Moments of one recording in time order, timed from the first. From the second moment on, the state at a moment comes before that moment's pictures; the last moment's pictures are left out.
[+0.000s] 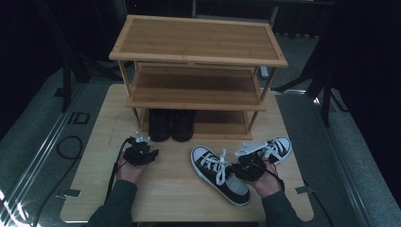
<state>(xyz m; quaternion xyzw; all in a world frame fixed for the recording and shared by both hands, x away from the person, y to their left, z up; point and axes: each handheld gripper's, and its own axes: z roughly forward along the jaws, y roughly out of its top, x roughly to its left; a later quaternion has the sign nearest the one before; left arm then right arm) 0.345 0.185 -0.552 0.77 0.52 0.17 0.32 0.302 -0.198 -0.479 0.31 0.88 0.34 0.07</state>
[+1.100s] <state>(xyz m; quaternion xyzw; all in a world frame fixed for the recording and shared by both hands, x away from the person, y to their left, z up) 0.339 0.179 -0.539 0.77 0.50 0.16 0.35 0.311 -0.206 -0.432 0.28 0.88 0.38 0.07</state>
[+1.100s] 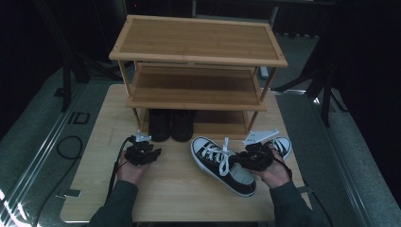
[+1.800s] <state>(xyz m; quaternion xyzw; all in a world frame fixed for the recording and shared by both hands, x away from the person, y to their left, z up) 0.337 0.180 -0.539 0.77 0.50 0.16 0.35 0.330 -0.201 -0.399 0.27 0.87 0.41 0.07</state>
